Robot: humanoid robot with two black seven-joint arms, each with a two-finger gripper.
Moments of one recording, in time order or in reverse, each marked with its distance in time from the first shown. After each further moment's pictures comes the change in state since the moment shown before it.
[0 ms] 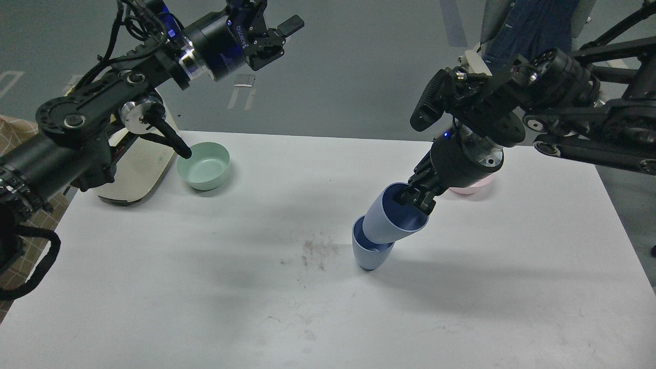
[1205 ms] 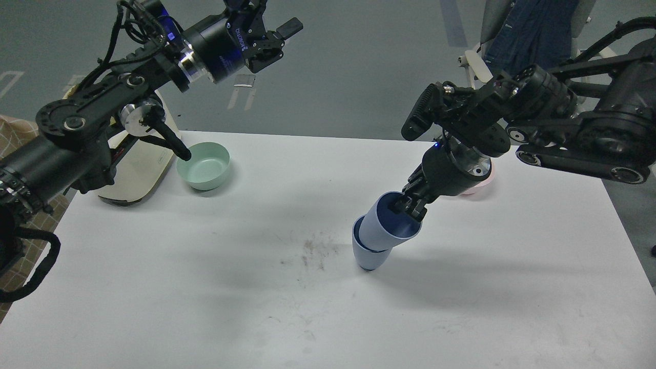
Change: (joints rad) left arm 0.008 0.001 -0.003 0.000 -0.002 0.000 -0.002; right arm -0.064 0.054 0.000 -0.066 0.024 0.000 0.000
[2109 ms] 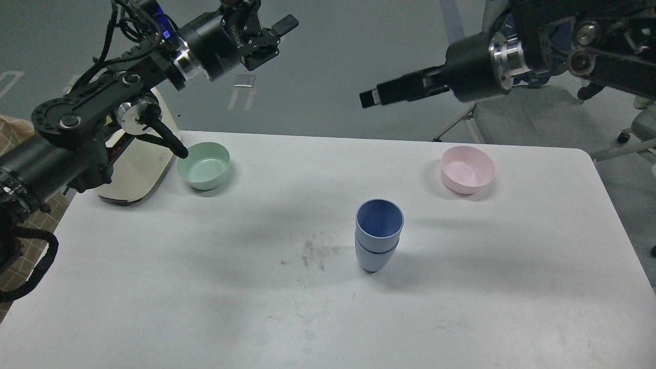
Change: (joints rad) left arm 0.000 0.007 -0.007 0.027 -0.022 0.000 0.003; right arm -0.026 -0.196 0.209 -0.225 0.696 0.000 0.000
